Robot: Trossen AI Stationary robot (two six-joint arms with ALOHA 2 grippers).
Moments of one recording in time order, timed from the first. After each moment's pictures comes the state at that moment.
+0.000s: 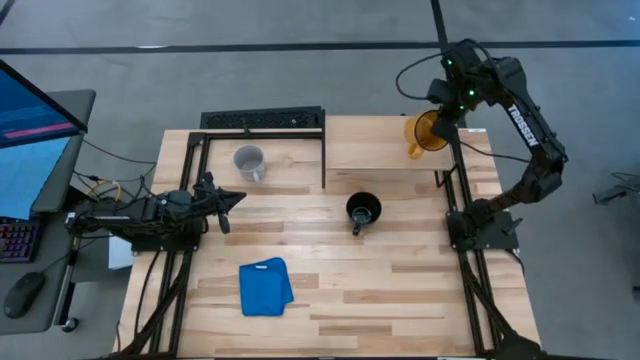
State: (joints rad) left arm 0.00 0.09 0.12 -0.26 -0.42 -0.18; right arm -1.01 1.44 1.79 -1.57 -0.01 -0.63
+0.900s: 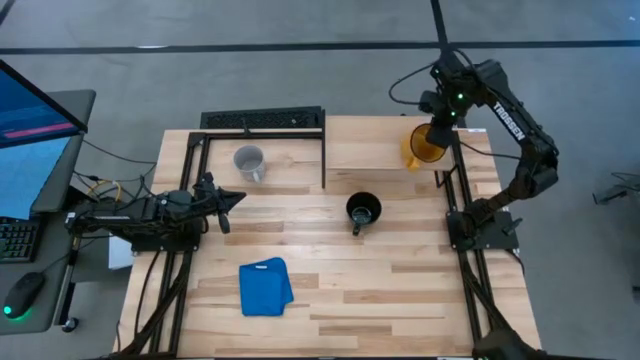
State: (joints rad) left arm 0.00 0.09 0.12 -0.26 -0.42 -0.20; right arm -1.02 1.48 1.66 -1.57 -0.10 -0.66
